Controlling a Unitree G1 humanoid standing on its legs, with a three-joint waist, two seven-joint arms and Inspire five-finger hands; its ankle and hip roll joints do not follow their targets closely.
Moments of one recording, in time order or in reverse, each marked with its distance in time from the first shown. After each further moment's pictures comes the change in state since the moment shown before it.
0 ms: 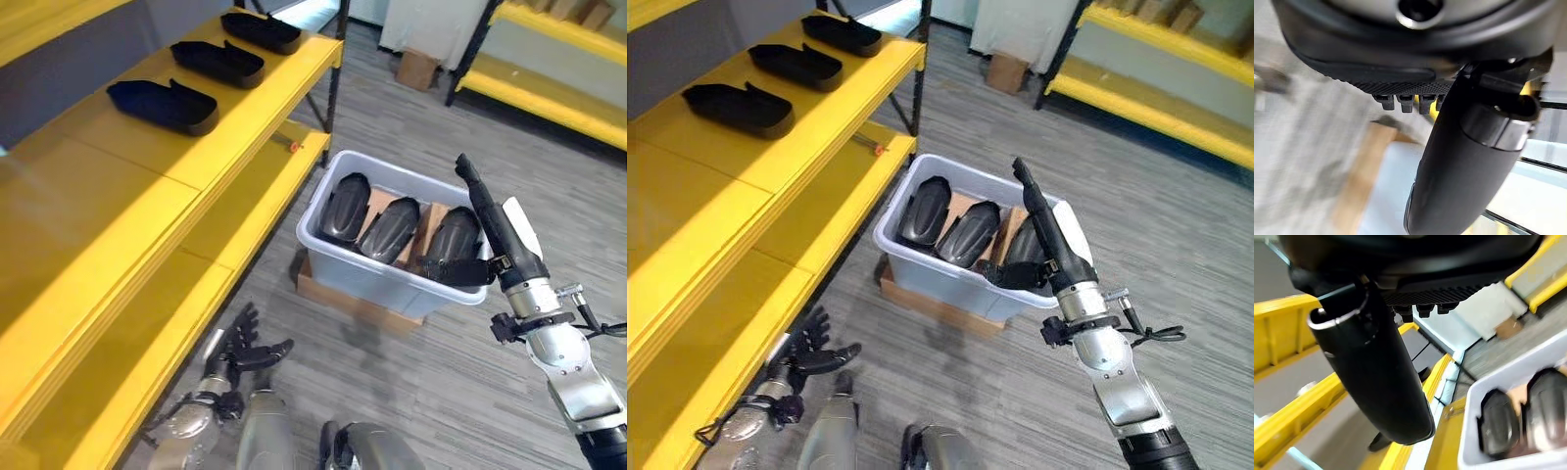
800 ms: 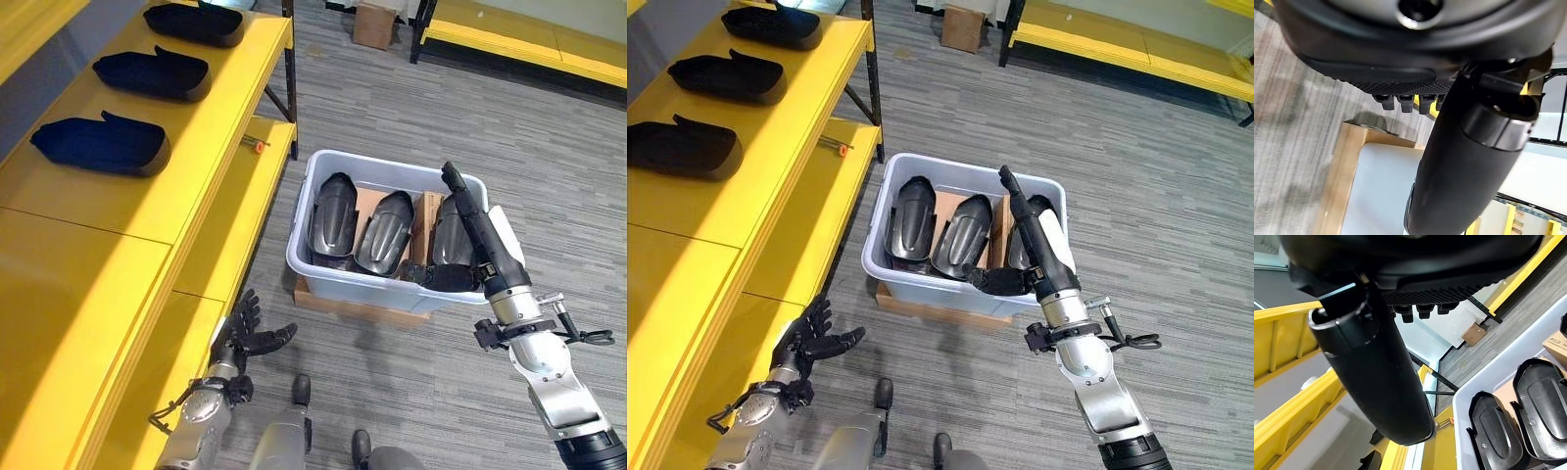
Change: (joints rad) left arm -0.050 -0.008 0.066 -0.025 0.036 -0.014 0.048; right arm 0.042 0.090 0.017 -0.042 -0.028 0.010 0.006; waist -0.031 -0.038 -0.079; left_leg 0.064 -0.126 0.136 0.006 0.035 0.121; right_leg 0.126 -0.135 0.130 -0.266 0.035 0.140
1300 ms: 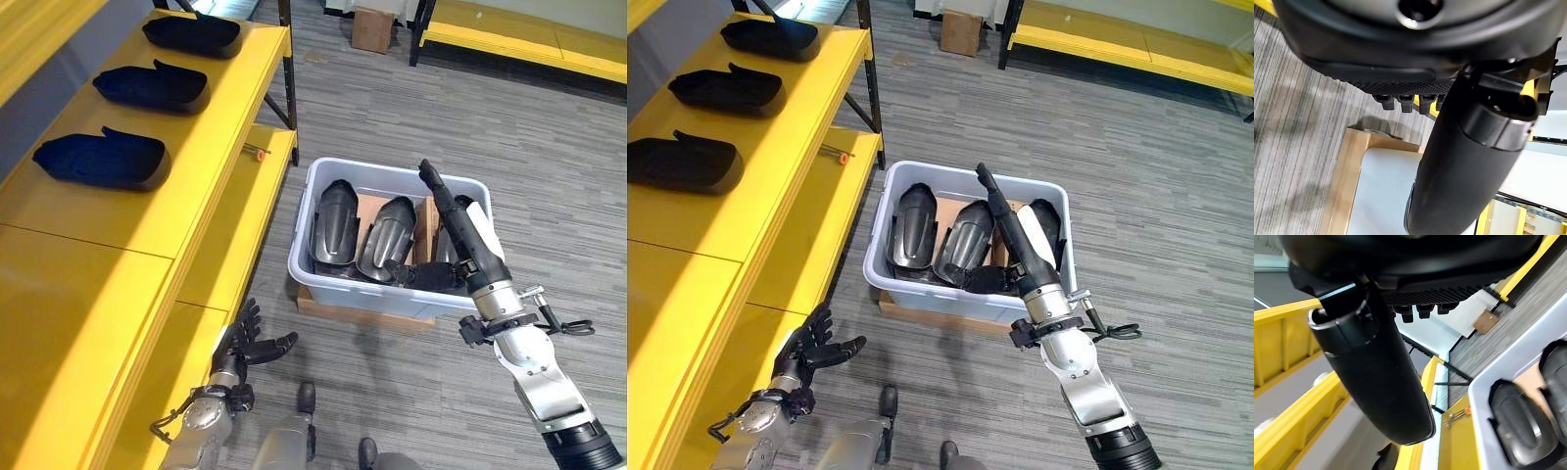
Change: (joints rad) left arm 0.006 -0.004 -0.023 0.023 0.012 0.000 0.021; right arm -0.062 0.036 0.103 -0.007 0.000 0.014 0.013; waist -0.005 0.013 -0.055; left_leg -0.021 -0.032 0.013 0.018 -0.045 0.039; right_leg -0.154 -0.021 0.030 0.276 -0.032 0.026
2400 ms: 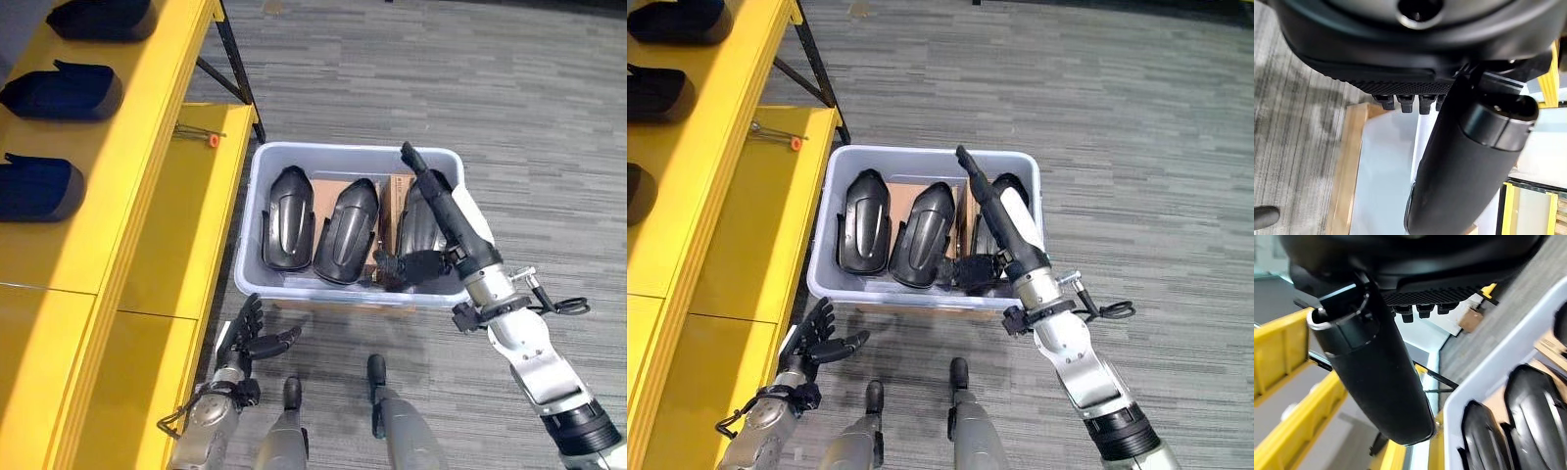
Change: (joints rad) left arm -0.021 -0.060 0.013 -0.008 0.017 -0.021 0.016; right arm -0.142 -0.065 0.027 -0.005 -0.004 0.015 -0.006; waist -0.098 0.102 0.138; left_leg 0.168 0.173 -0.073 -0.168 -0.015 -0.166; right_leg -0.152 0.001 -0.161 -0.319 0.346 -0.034
